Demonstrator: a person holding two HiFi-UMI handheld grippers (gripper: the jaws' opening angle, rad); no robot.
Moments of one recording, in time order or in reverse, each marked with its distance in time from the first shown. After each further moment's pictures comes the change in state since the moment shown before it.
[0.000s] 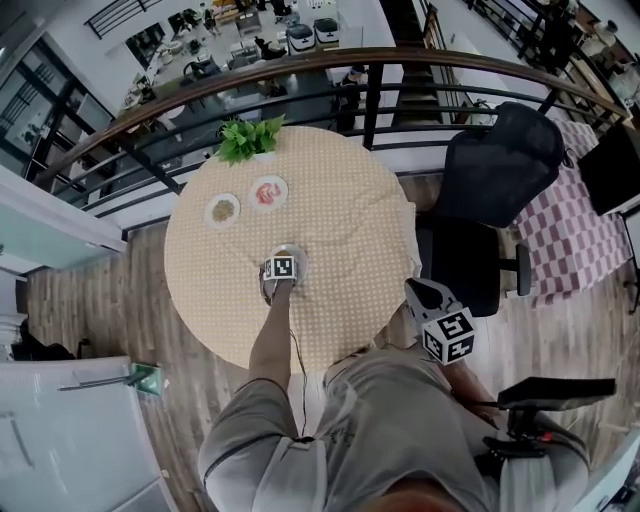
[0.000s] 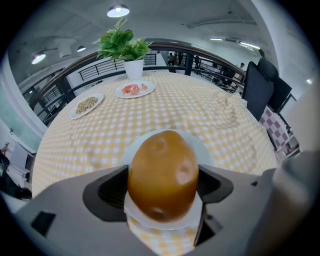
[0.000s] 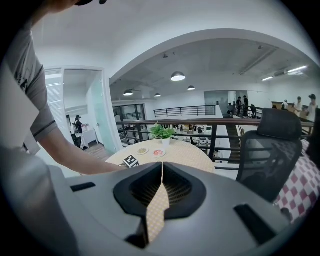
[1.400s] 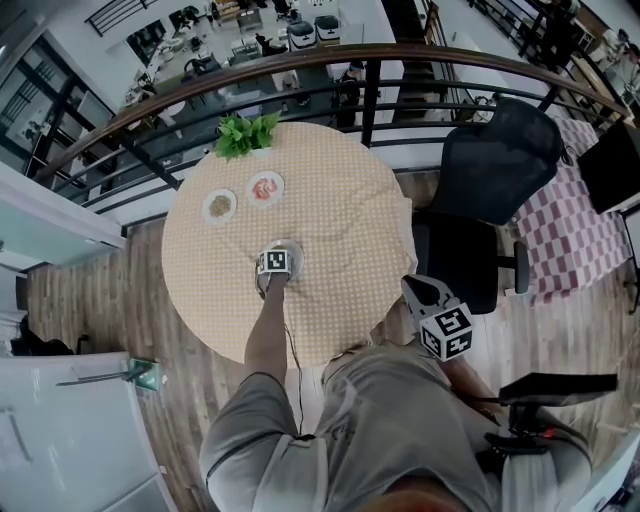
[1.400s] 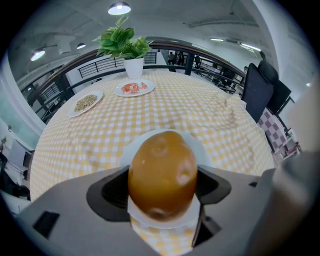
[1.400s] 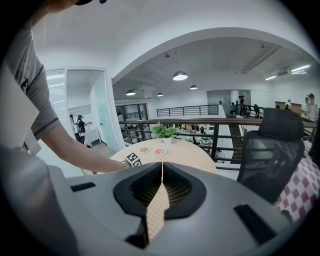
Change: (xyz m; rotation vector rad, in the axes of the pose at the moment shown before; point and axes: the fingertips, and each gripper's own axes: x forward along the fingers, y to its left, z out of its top) left arm -0.003 0.000 0.002 -0.017 0.007 -0.025; right arm -0.008 -0.003 -0.002 -0.010 0.005 0.033
